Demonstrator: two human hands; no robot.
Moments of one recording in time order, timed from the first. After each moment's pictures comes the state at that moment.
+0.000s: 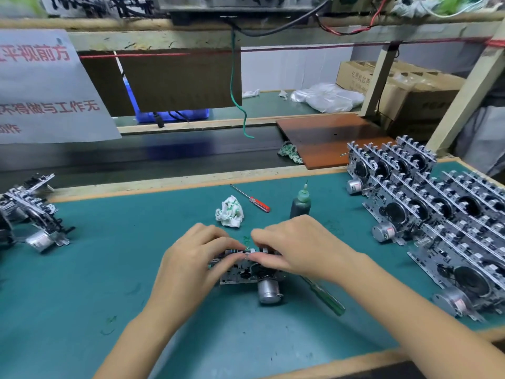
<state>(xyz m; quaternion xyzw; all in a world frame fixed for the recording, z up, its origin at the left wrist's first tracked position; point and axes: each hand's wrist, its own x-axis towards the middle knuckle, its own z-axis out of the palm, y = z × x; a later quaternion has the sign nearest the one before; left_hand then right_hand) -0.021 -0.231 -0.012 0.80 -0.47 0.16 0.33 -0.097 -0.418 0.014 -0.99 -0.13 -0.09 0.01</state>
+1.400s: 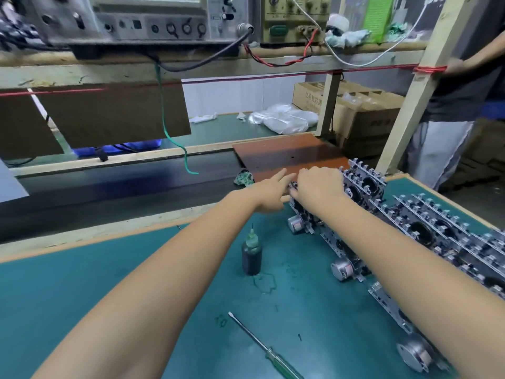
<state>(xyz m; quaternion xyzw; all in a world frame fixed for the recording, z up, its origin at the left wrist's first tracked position) 0.058 -0.518 0.044 0.79 -0.59 -0.12 0.03 -0.032 -0.603 0.043 -0.93 0.31 -0.09 -0.16</state>
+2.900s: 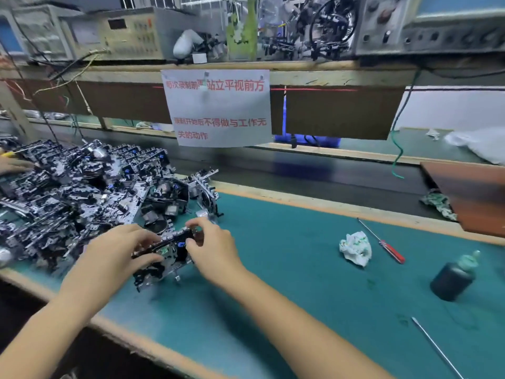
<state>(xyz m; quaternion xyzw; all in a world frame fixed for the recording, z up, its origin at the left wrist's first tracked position) 0.009 0.024 0.025 0.96 -0.16 0.20 0.09 0.035 -0.150 -0.002 -0.86 -0.12 -0.02 0.49</state>
